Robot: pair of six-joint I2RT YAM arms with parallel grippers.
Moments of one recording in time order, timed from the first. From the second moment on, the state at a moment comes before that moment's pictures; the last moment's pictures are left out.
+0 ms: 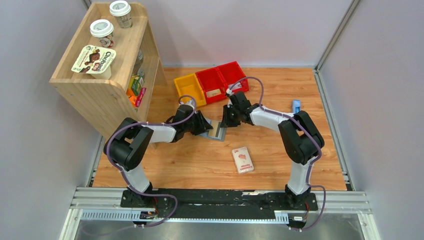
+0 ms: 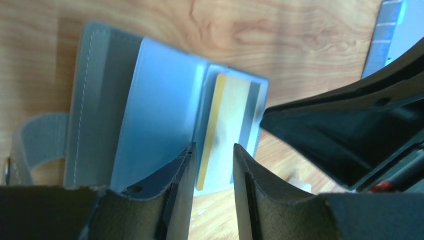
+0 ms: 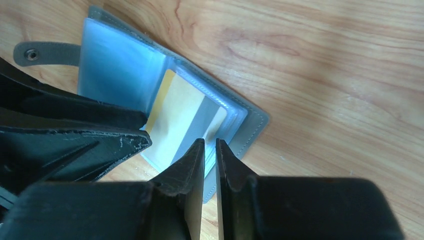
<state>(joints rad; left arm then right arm) -0.52 1.73 0.75 0.34 0.22 -0.87 0.57 1.88 1.18 -0.20 -0.23 0.48</state>
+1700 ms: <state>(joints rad) -0.51 1.70 0.59 0.55 0.28 -1.06 0.55 1.88 1.06 -0.03 -0.38 0.48</state>
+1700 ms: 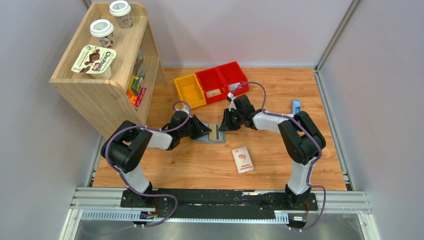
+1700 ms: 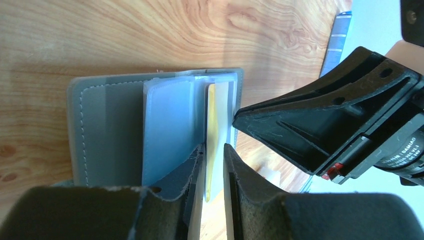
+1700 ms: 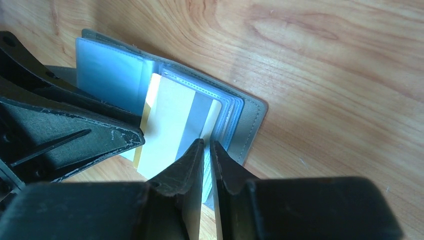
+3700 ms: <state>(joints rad) -0.51 1.51 0.56 0.37 0.20 -0.91 0.54 1.88 1.05 -0.02 -0.38 0.48</state>
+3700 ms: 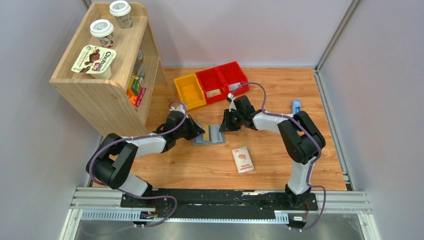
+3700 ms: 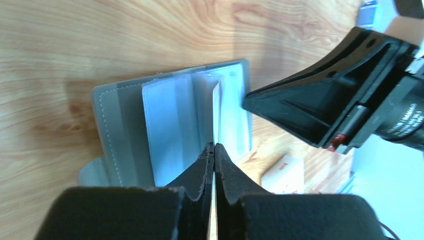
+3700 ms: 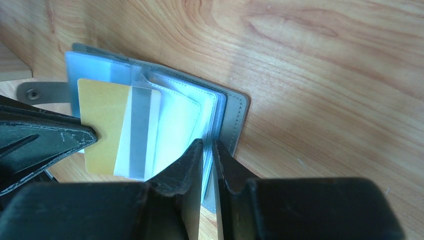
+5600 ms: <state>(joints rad) -0.58 2.34 1.94 -0.07 -0.32 0.76 0.53 1.08 0.82 -0.42 0.07 0.36</state>
